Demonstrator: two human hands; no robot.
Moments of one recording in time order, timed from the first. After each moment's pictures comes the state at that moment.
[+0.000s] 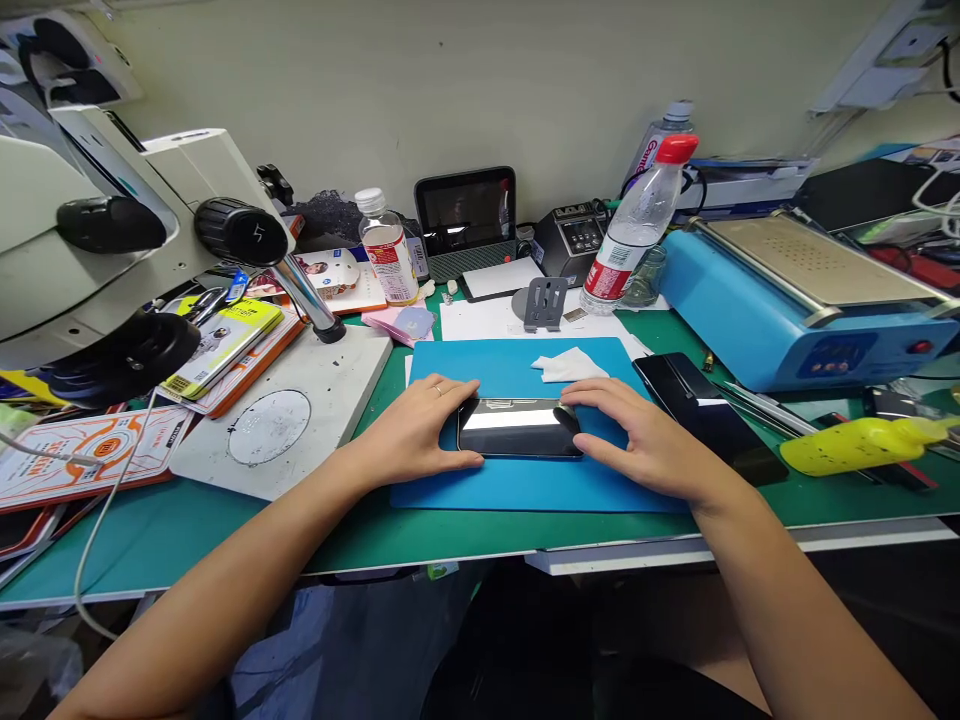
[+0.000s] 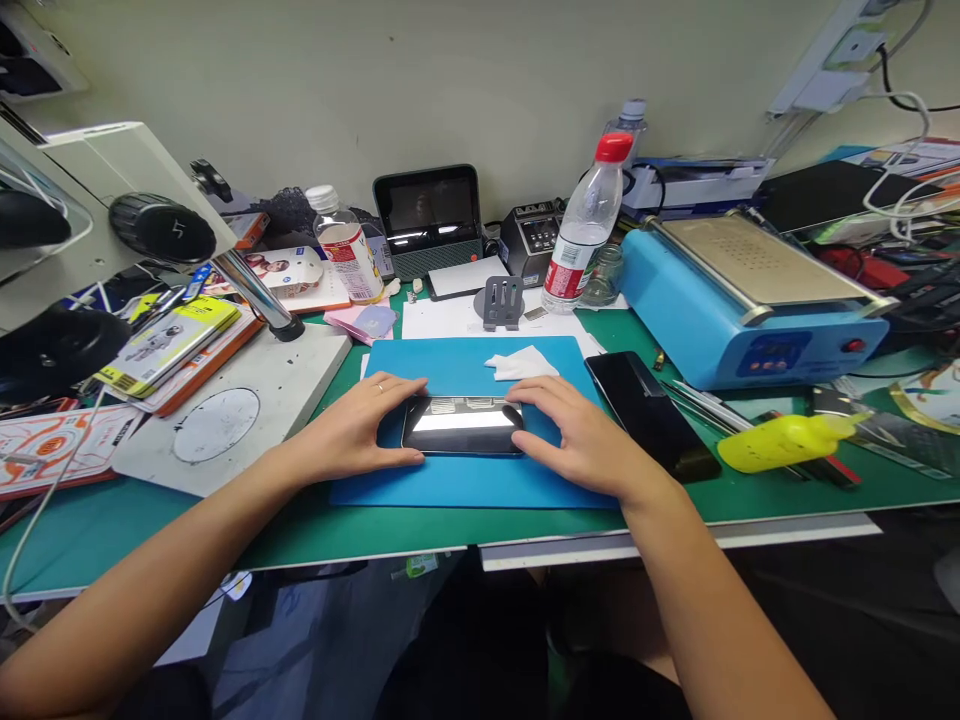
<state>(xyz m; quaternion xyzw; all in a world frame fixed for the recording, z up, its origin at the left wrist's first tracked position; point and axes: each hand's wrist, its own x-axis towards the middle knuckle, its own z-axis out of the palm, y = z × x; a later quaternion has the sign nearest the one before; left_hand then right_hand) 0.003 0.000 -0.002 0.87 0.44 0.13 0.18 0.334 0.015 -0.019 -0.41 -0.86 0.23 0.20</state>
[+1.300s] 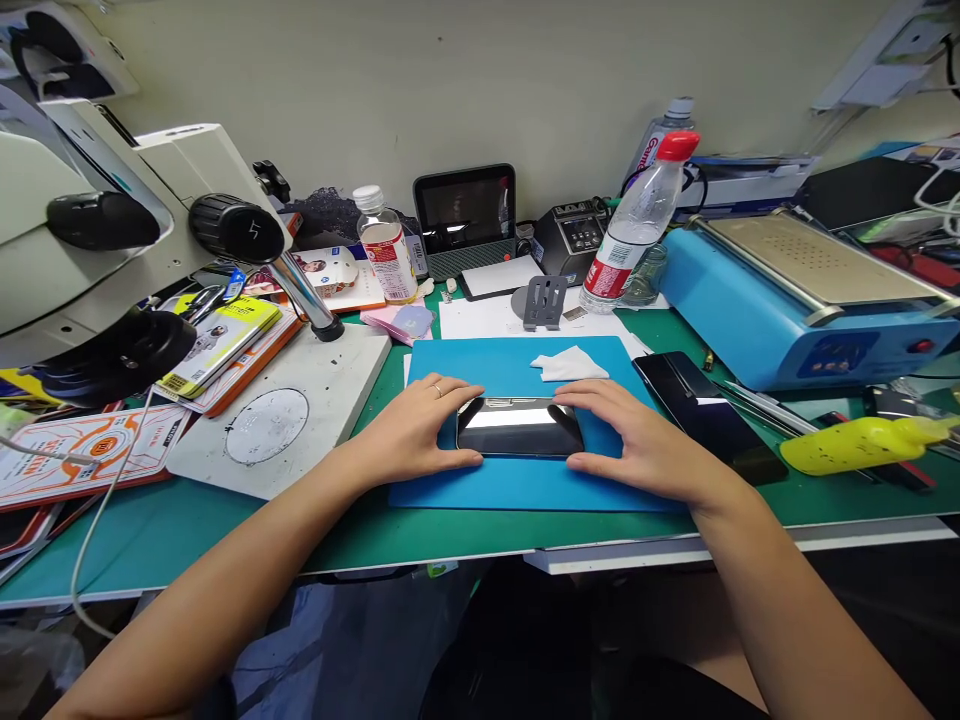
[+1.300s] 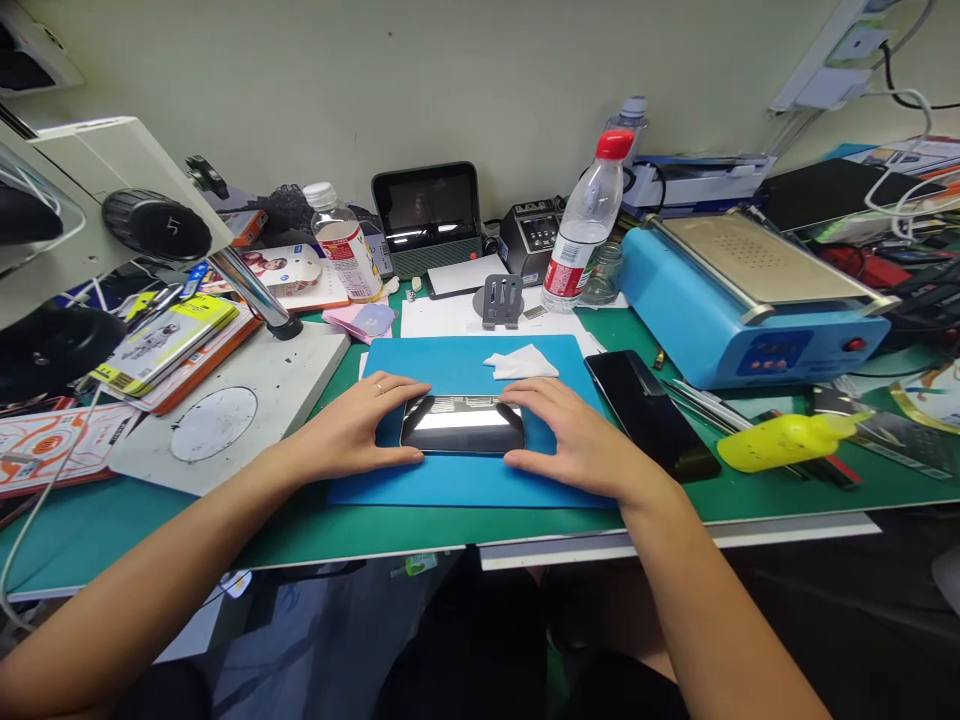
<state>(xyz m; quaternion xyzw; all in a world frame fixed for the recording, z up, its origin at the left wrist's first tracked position) 0.004 0.001 -0.004 0.88 0.43 0.12 0.17 0.331 0.014 -0.013 -0.41 -0.87 0.23 0.16</state>
